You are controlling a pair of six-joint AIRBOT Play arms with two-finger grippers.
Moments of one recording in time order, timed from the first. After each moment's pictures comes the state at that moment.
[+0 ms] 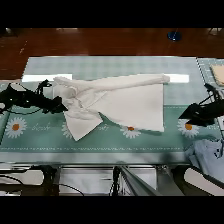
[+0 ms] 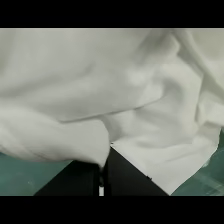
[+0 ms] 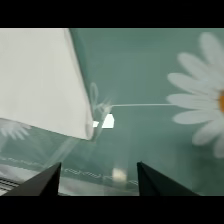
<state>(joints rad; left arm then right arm) 0.24 -1.54 0.95 0.89 -1.17 -1.16 -0.48 -1.21 0.85 -1.10 1.49 1.30</state>
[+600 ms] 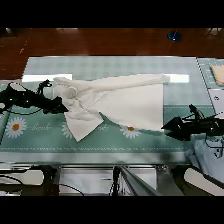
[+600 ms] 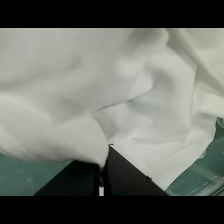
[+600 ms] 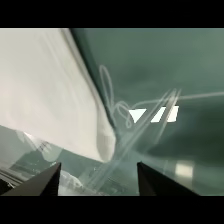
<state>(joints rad) 0.24 -1.54 0.95 0.88 -1.20 -1.14 -0.49 -1.21 0.49 -0.85 1.26 1.26</state>
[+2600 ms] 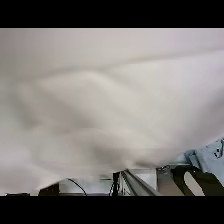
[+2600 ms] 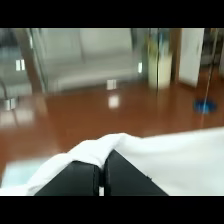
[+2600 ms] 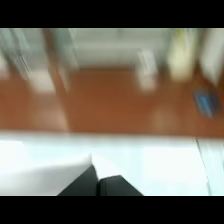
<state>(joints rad) 0.24 -0.39 1.59 1.18 -1.32 -1.36 -0.16 -0.77 2.01 -1.39 1.62 1.56</state>
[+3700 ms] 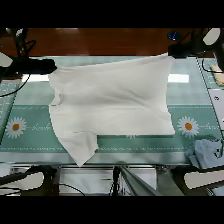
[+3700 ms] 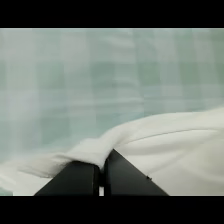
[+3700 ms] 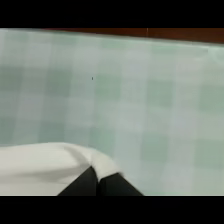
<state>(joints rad) 0.09 -1.38 1.25 1.05 -0.78 -1.24 -0.02 -1.65 1.72 -1.43 0.92 1.47</state>
